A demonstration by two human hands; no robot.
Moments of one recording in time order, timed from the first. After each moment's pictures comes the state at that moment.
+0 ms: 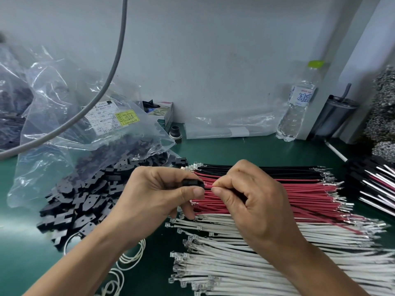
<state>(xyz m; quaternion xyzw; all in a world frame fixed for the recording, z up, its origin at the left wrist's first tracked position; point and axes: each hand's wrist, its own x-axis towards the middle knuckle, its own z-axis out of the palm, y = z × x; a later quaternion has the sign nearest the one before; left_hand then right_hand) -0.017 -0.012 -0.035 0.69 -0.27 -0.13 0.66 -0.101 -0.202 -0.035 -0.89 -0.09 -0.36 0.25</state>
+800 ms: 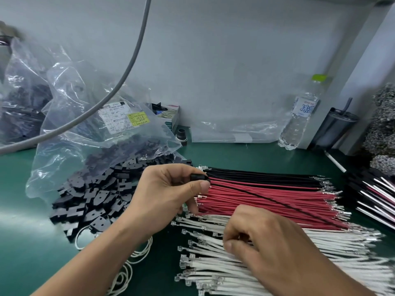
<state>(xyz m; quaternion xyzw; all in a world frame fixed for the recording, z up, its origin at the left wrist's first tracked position) -0.018 -0.018 -0.040 0.68 -0.25 -0.08 0.68 -0.146 -0.195 -0.015 -0.98 -0.05 -0.06 0.16</state>
